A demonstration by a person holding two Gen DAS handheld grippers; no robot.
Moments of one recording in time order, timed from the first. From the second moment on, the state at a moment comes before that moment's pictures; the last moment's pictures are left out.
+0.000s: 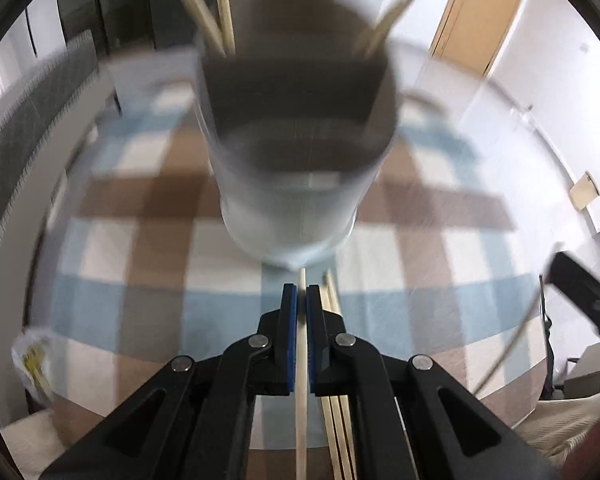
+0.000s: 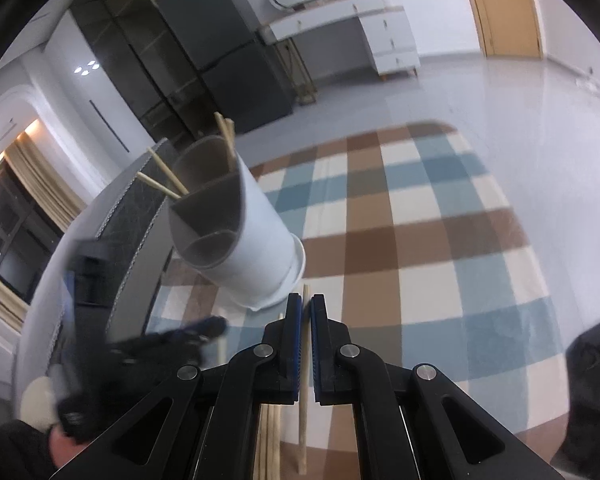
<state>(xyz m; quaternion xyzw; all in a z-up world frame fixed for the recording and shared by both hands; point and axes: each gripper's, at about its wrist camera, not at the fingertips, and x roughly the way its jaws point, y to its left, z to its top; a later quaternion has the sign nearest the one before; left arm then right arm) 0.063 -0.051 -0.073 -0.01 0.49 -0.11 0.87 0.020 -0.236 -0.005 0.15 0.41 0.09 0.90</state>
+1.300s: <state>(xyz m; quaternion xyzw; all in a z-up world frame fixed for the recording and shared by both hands) 0.019 -0.038 0.020 0.01 0.40 -0.17 0.90 -0.026 -0.224 0.045 0.12 0.29 0.07 0.95</state>
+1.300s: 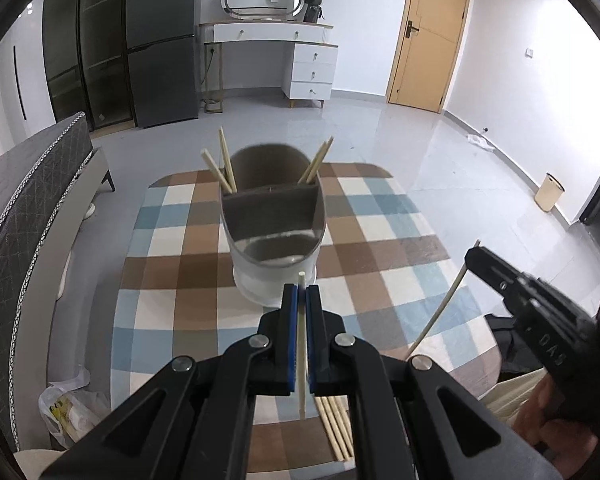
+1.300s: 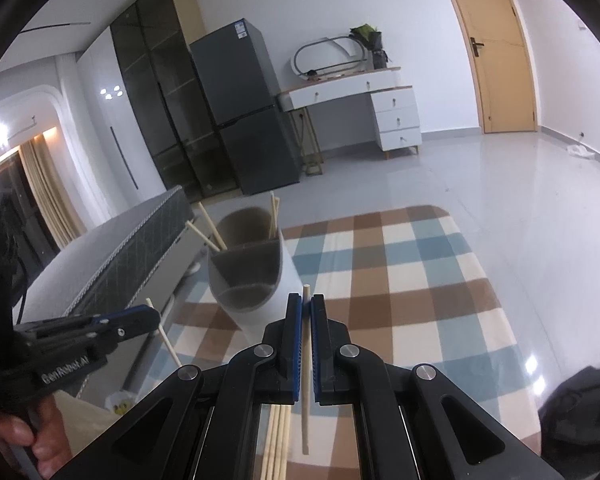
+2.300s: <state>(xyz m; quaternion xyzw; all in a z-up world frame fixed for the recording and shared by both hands) 0.147 -0.001 0.127 -0.09 0.30 -0.16 0.93 0.112 -0.175 0.168 0.09 0.17 0.12 0.97</state>
